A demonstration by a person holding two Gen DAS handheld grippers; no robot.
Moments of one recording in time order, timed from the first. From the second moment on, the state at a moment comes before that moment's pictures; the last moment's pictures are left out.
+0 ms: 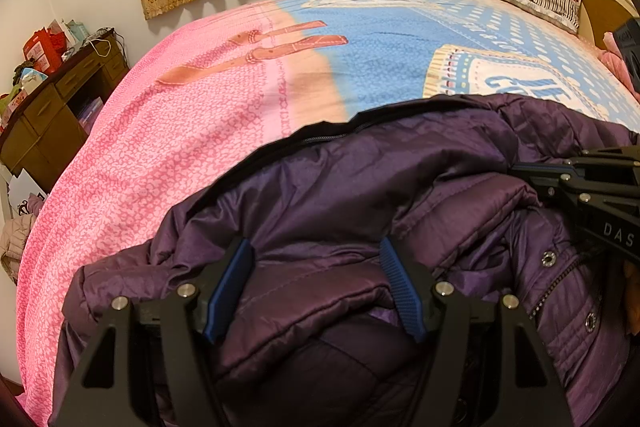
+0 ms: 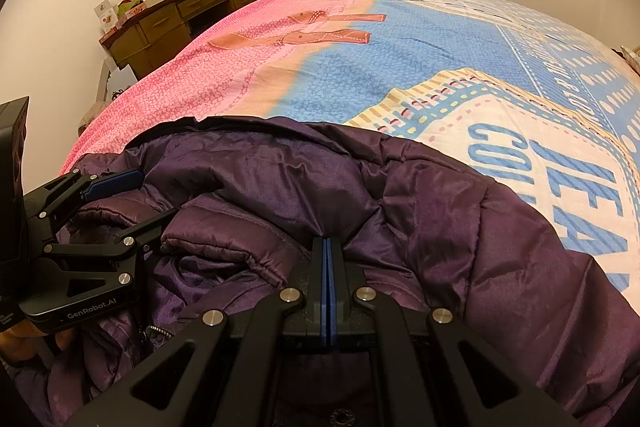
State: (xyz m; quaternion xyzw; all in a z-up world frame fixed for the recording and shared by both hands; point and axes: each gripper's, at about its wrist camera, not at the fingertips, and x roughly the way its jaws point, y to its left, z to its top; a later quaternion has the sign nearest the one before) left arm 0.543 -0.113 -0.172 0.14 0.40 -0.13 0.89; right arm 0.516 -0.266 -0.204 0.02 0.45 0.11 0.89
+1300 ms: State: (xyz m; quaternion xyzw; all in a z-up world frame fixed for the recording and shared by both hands) left arm 0.200 0.020 -0.111 0.08 0.36 -0.13 0.92; right arm 0.137 -0.343 -0.129 0.09 0.44 0.16 0.88
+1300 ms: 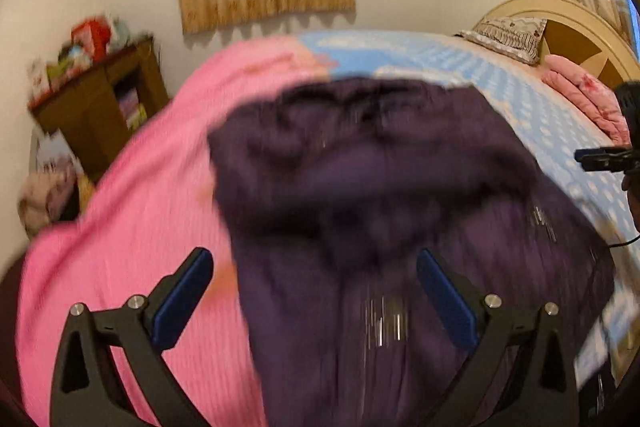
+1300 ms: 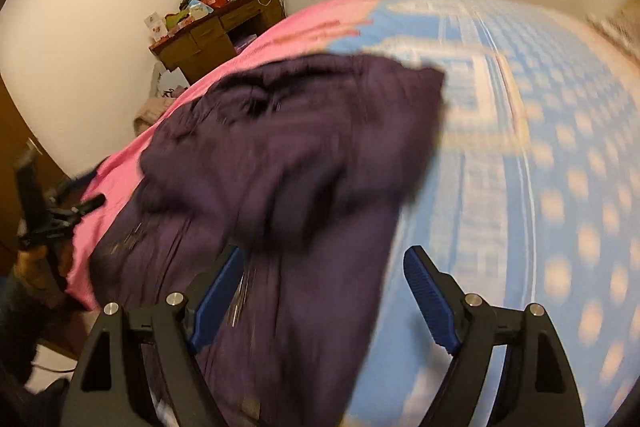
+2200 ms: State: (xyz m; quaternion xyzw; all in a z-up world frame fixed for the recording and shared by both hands) left arm 0.129 0.067 -0.188 -0.04 0.37 -0.19 0.91; right arm 0.039 -0.327 -0.196 0.21 0.43 0.20 0.86
